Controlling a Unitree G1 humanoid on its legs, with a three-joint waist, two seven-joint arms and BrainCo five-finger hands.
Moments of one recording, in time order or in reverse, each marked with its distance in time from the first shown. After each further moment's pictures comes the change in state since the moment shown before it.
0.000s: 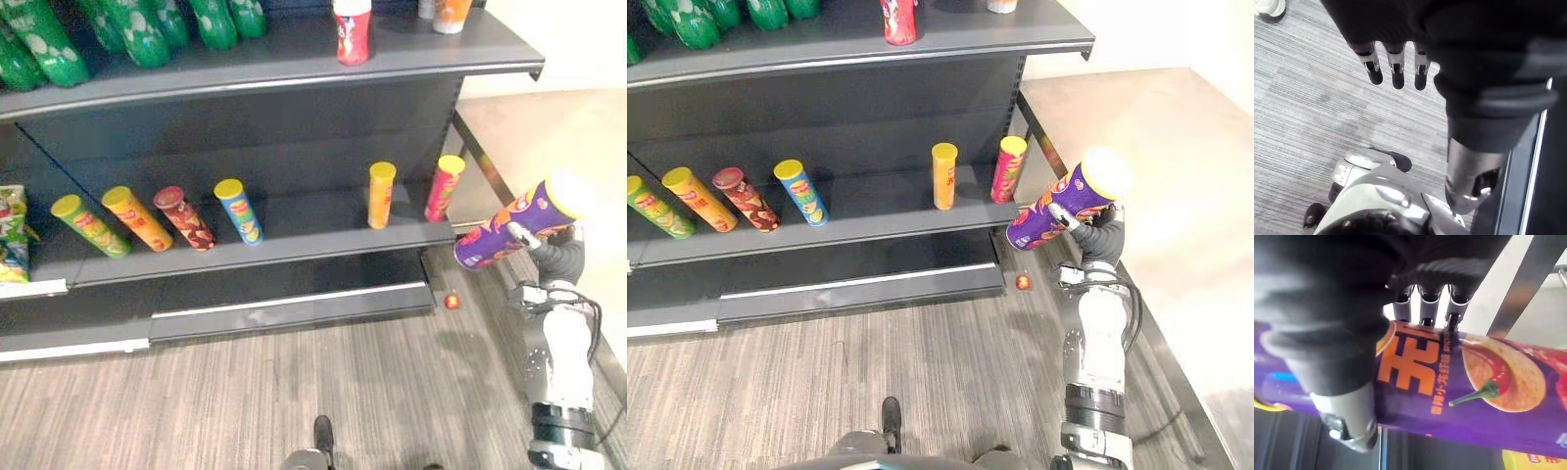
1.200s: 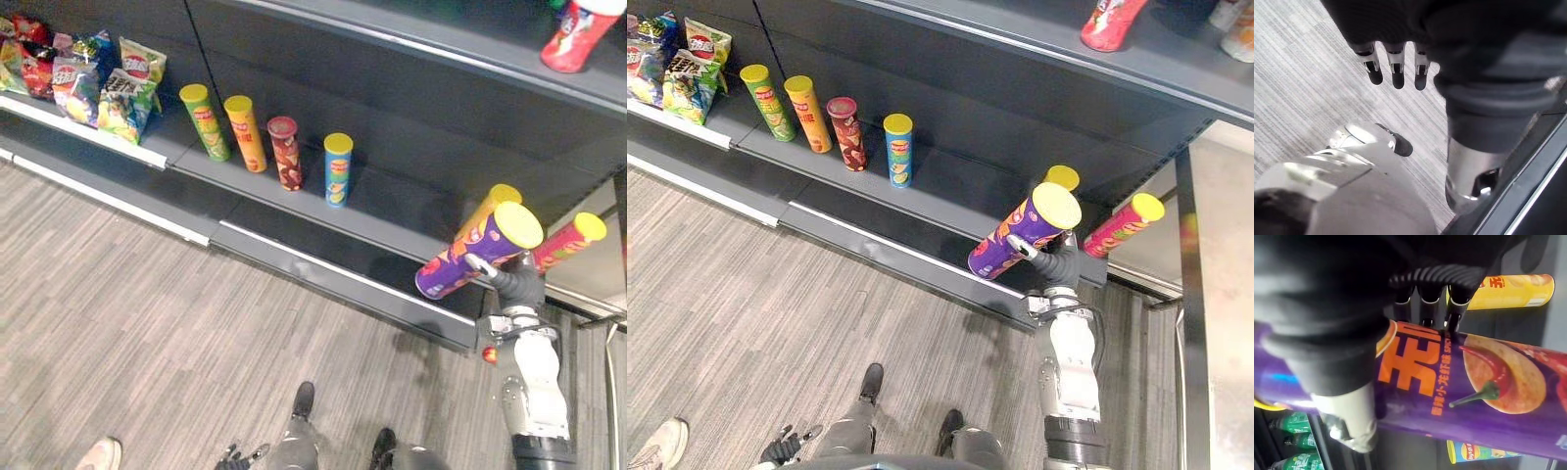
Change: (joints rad) left arm -0.089 0.068 -0.111 -0.016 -0.073 -0.033 -0.042; right arm 0.124 0.089 0.132 -0.087 -0.013 0.000 0.061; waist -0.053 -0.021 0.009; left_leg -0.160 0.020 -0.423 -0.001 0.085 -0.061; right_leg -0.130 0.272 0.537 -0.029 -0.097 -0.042
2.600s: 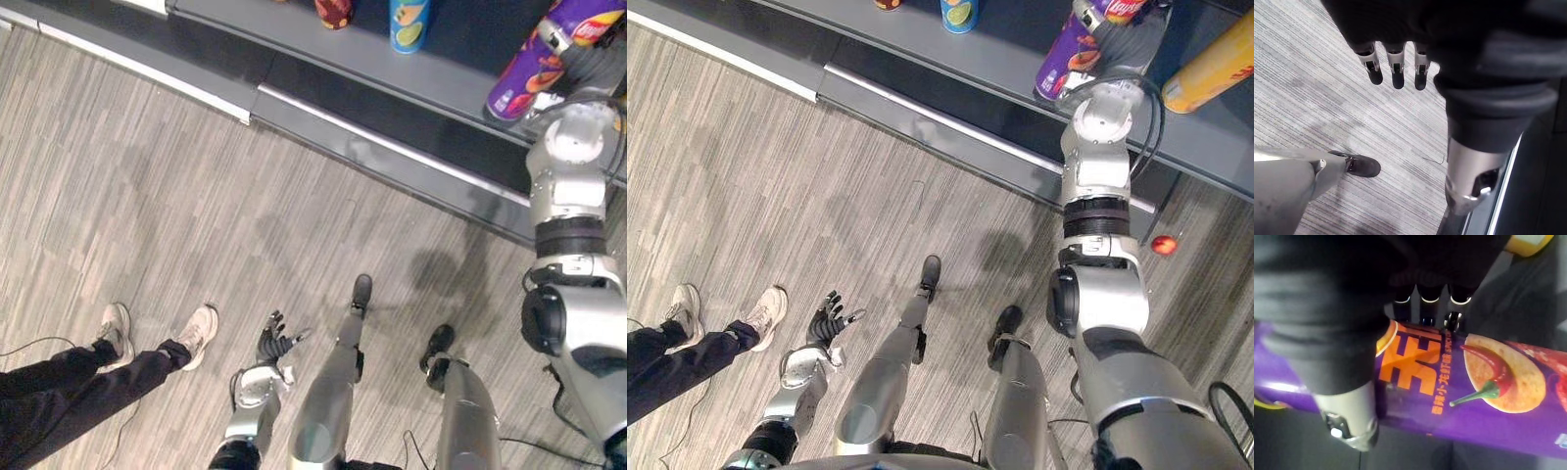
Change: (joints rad) left arm -0.240 0.004 -0.366 -0.370 -0.132 -0.089 0.165; right arm -1.132 -0.311 -0.055 0.768 -0.219 0.078 -0.423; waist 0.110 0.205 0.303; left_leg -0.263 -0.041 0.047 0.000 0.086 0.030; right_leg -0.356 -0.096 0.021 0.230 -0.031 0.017
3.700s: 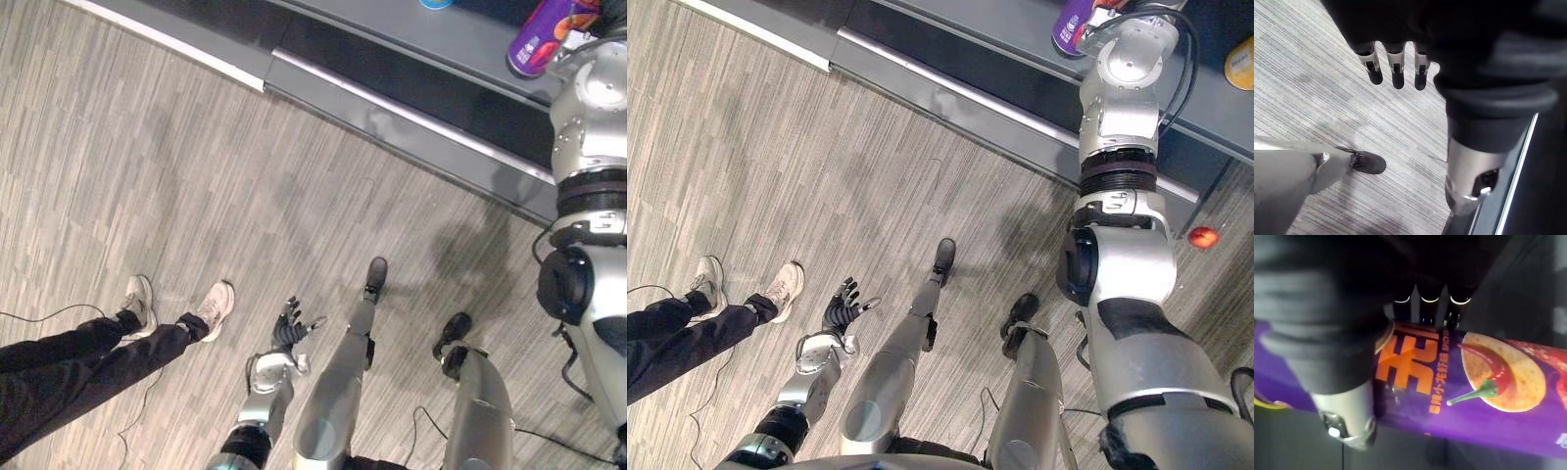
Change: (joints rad) left arm -0.067 -0.014 -0.071 0.004 -0.041 -0.008 0.003; right arm -0.194 -0.045 0.004 0.149 0.008 -0.018 -0.024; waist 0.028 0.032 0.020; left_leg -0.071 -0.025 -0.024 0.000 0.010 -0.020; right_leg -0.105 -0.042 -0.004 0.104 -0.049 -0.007
